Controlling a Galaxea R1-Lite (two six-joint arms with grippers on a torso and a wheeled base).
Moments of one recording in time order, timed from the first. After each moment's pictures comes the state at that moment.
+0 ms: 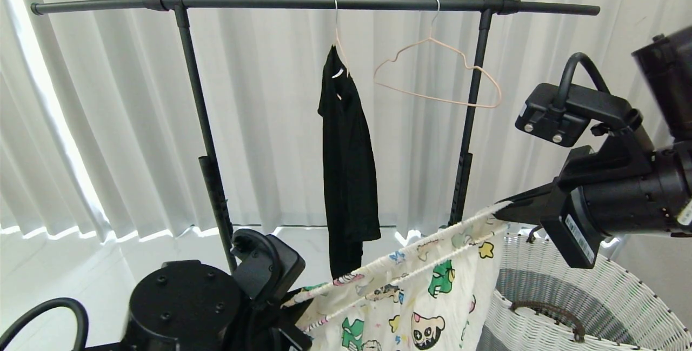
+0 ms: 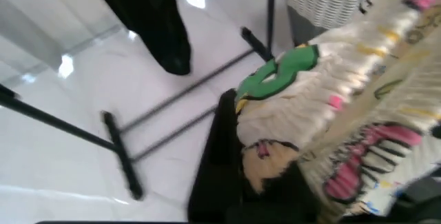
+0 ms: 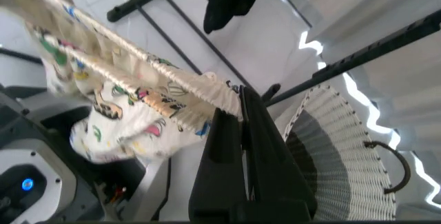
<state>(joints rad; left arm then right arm) -0.90 1.49 -0.42 -0.50 0.33 0.02 0.82 1.45 -1.32 0.55 -0.06 -0.15</state>
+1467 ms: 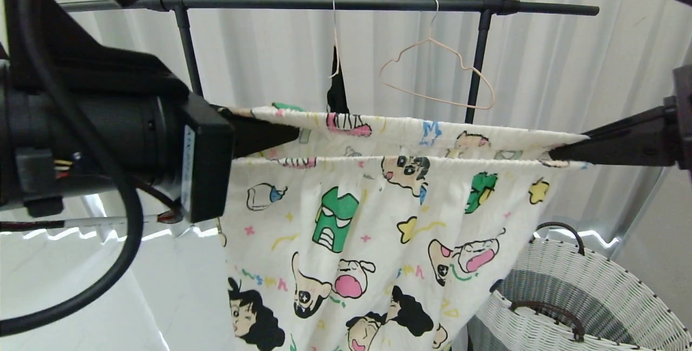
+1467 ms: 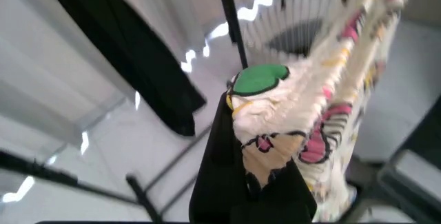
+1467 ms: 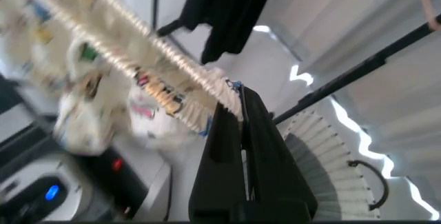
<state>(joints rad) -0.81 1.34 -1.32 0.31 0.06 0.15 0.82 1.36 -1.63 0.81 0.01 -0.15</state>
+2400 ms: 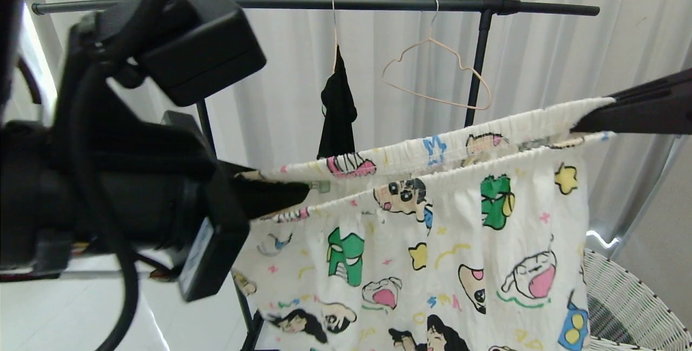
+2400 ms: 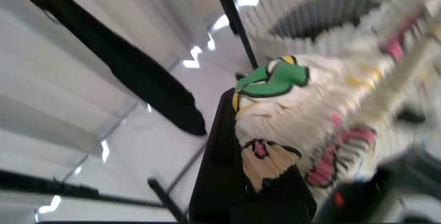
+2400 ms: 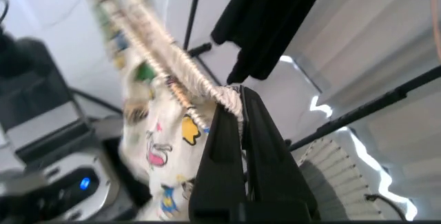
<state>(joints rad) -0.88 1.34 -1.33 0.52 0.06 0.25 0.87 1.36 -1.69 0.74 0.07 -0.15</state>
